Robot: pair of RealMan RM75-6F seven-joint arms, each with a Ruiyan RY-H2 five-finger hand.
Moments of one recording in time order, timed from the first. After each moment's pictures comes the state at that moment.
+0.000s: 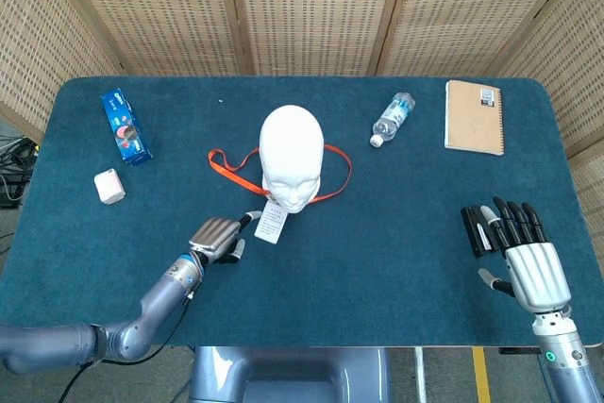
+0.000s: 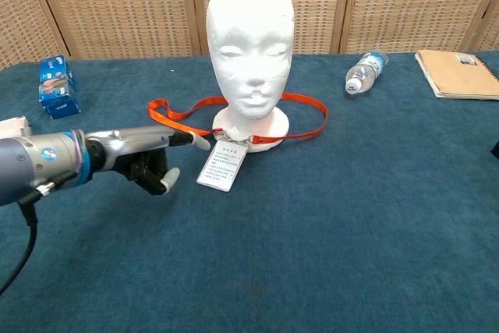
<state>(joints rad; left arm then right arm) -0.83 -1.59 -0.13 -1.56 0.79 0.79 0.39 0.22 -1.24 0.00 -1.44 -1.58 1.58 -0.06</state>
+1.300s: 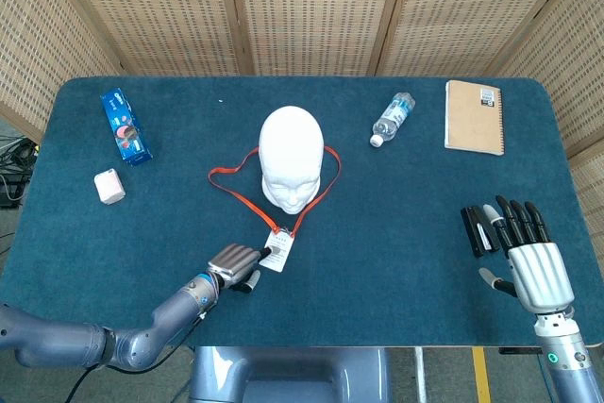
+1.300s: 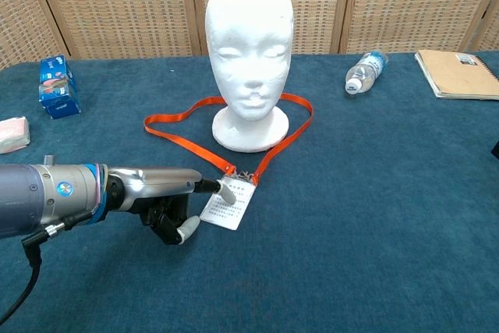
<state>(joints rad) -0.94 -1.57 -0.02 -1.67 0.71 0.73 0.44 0.19 -1.23 0.05 -1.47 -1.61 1.57 -0.07</state>
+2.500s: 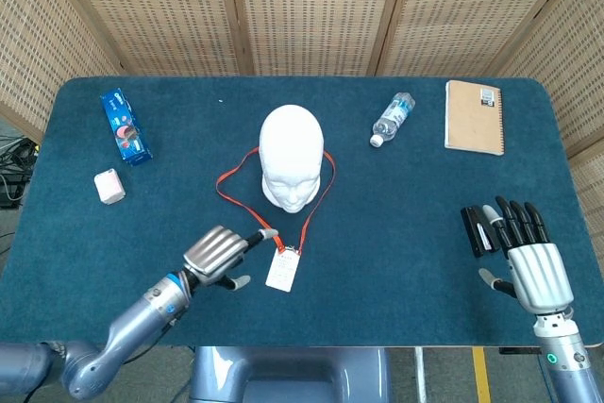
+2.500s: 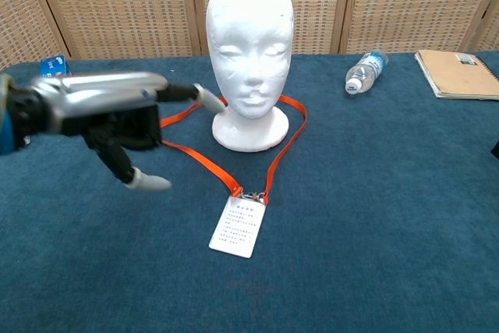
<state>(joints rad) -0.82 -1.30 0.02 -1.93 1.17 1.03 0.34 0.18 -1.23 0.06 -1.48 -1.62 1.56 -0.07</state>
